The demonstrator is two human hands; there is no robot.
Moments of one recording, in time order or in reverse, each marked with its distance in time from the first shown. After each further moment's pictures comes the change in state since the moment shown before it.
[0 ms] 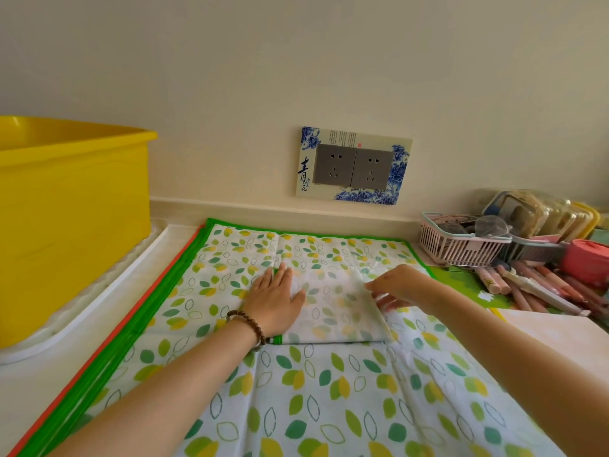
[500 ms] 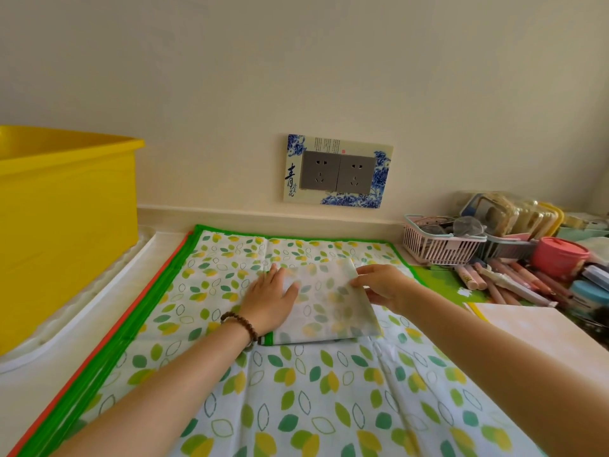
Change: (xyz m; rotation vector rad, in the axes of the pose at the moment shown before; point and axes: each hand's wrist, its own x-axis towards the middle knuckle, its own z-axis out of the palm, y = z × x) left_hand 0.000 0.010 -0.004 -0.263 0.045 0.011; right_hand -0.014 -0.006 0.012 0.449 0.051 0.011
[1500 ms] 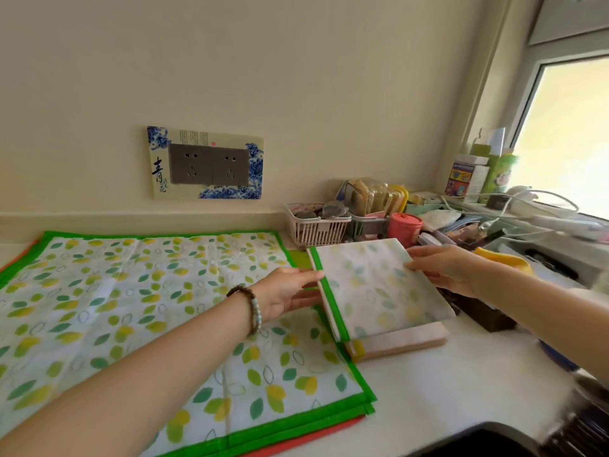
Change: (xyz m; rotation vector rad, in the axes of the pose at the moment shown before) left_hand -0.019 0.230 0.081 -1.197 -0.493 -0.088; right_hand -0.097 0.052 -0.289 0.015 0.265 0.048
